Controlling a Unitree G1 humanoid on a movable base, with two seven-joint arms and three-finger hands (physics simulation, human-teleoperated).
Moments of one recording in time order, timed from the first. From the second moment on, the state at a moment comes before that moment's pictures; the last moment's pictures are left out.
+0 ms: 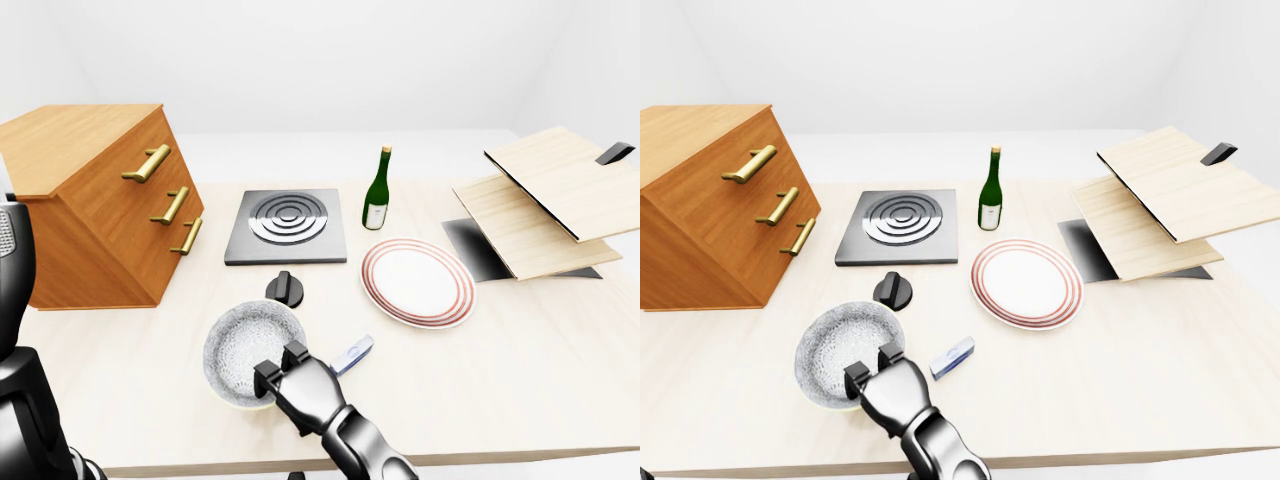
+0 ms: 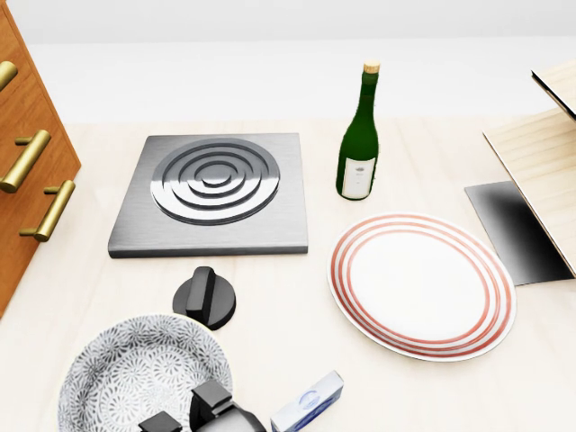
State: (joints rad) left arm -0.27 0.48 0.43 -1.05 -1.27 0.09 0.52; right arm 0.14 0.03 0.69 0.05 -1.26 -0.09 0.03
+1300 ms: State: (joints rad) left arm -0.27 0.49 0.41 -1.05 -1.26 0.09 0.52; right arm -0.30 0.27 0.44 -0.60 -1.30 -0.07 0.70
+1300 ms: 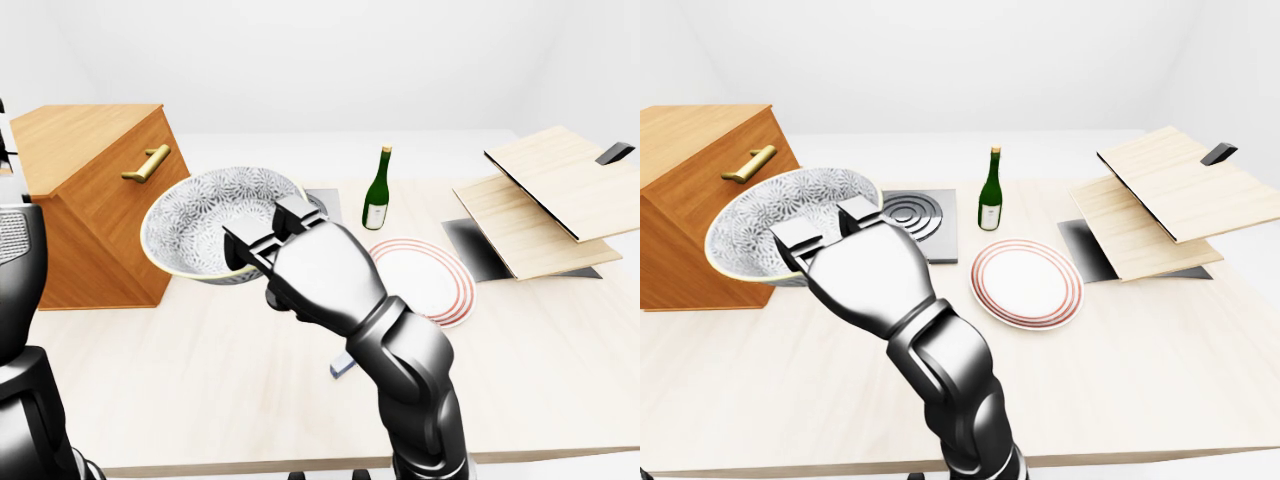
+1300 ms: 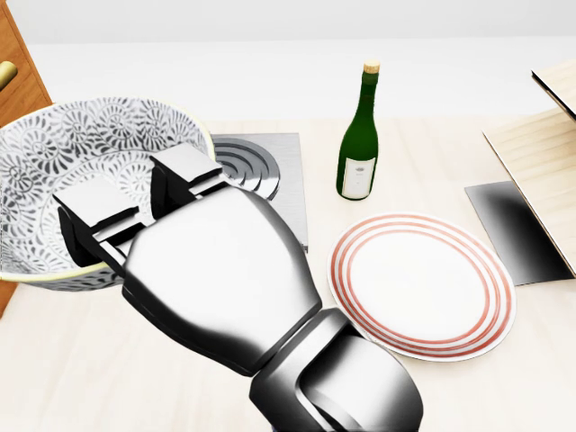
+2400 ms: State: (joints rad) left arm -0.26 0.51 0.40 -1.05 -1.26 0.09 0.52; right arm -0.36 -0.15 -0.02 -0.43 -1.11 -0.09 0.64
